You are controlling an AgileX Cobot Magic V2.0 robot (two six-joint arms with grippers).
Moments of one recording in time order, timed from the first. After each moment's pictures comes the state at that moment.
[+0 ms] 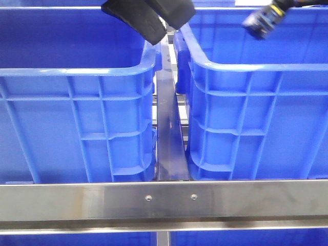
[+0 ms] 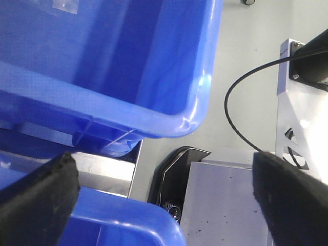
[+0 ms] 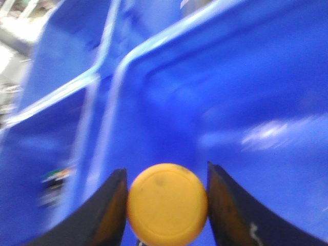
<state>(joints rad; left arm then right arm) -0.53 1.68 -1.53 -0.66 1.21 0.88 -0.16 1.39 -0.97 1.44 0.66 -0.96</state>
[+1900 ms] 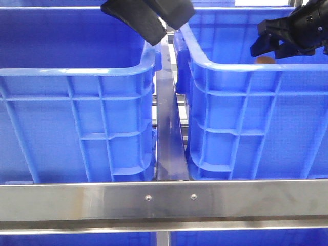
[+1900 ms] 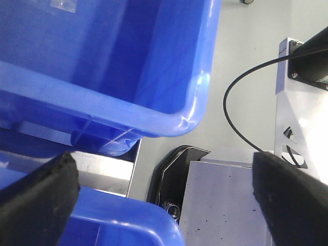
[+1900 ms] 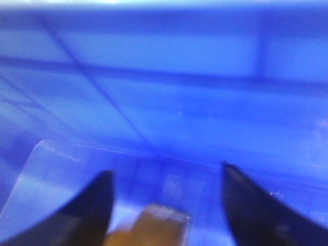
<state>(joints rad) -0.53 1.68 -1.53 -0.66 1.22 0.88 -0.04 1.88 -1.29 1.49 0.35 -1.48</state>
